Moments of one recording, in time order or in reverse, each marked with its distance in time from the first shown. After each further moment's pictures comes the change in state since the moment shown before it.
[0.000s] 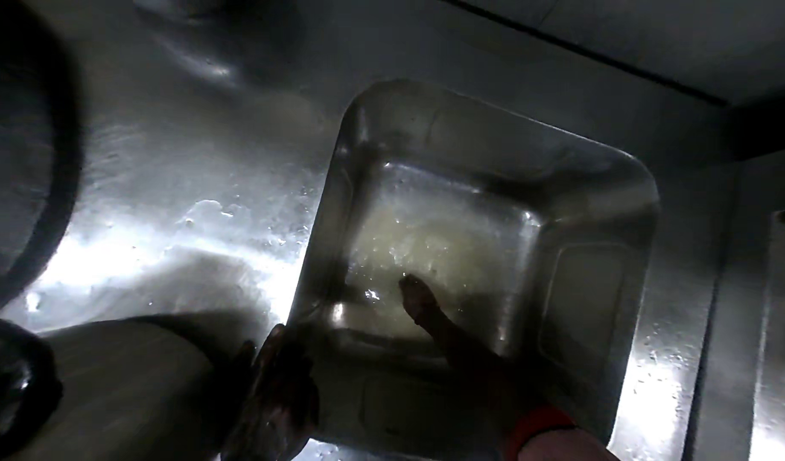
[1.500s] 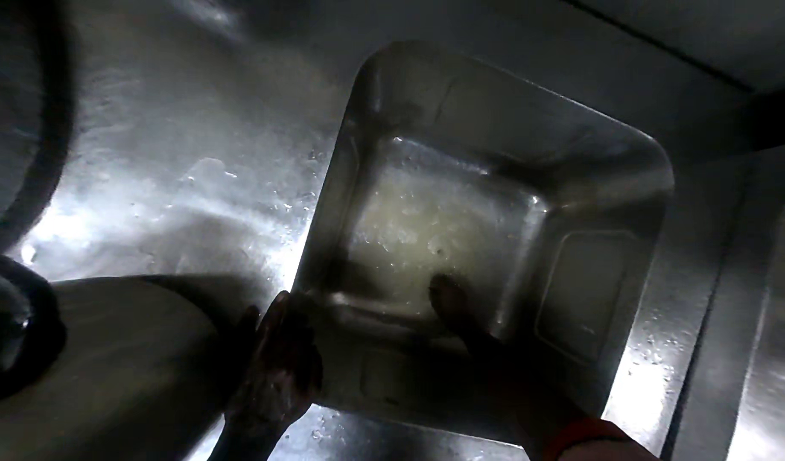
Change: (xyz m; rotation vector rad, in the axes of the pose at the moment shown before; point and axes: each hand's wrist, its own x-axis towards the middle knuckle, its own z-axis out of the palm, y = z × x) left_hand -0.001 -0.003 0.006 -0.023 0.016 -0.003; right_hand -0.065 0.058 0.010 0.086 0.176 0.051
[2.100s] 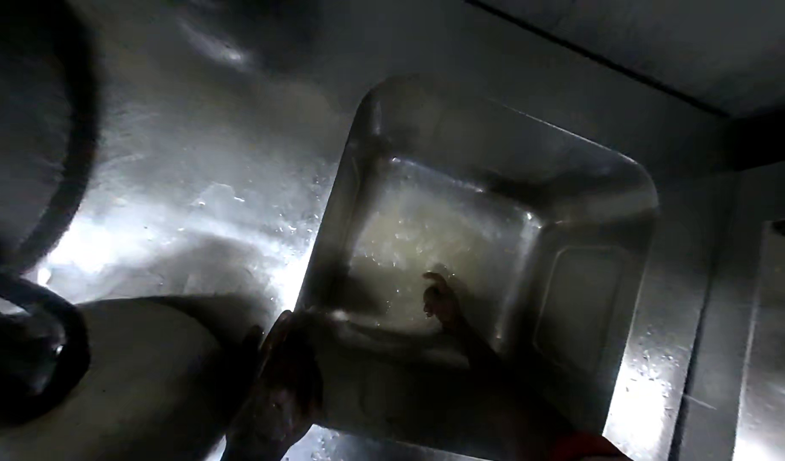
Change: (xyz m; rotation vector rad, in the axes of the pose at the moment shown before) left_hand 0.001 0.001 -0.002 -0.039 -0.024 -0.029; right_hand 0.017 -0.029 -0.024 0.790 -0.059 0.248
